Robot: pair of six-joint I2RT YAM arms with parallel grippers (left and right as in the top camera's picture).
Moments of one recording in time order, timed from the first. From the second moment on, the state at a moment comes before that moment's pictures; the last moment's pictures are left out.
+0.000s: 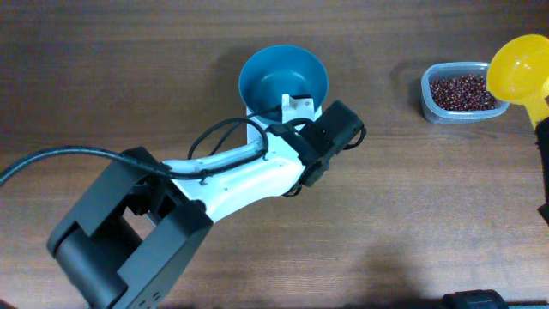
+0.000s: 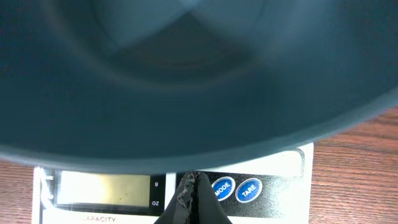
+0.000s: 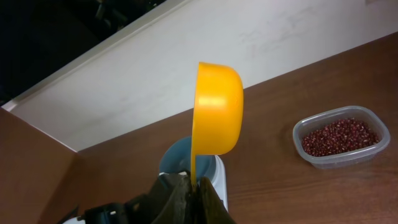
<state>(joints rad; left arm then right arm) -0.85 1.90 1.17 -0.45 -0.44 -0.81 0.06 0.55 1.28 -0.99 -0.13 0.49</state>
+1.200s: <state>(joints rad) -0.21 1.11 1.24 -1.12 -0.71 -0.81 0.06 1.05 1.10 -0.96 0.00 0.41</state>
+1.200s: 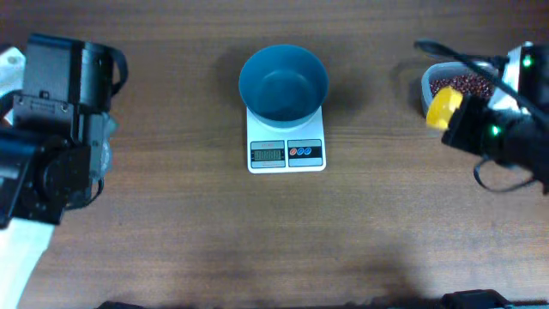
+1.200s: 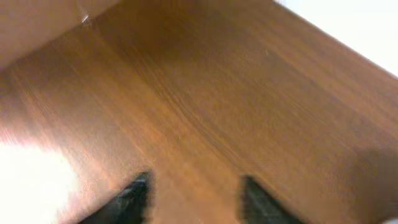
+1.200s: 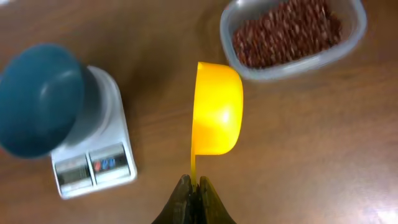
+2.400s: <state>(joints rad) -0.08 1.57 1.24 -0.76 0.46 0.16 -0.12 1.19 1.19 -0.95 -0.10 0.01</state>
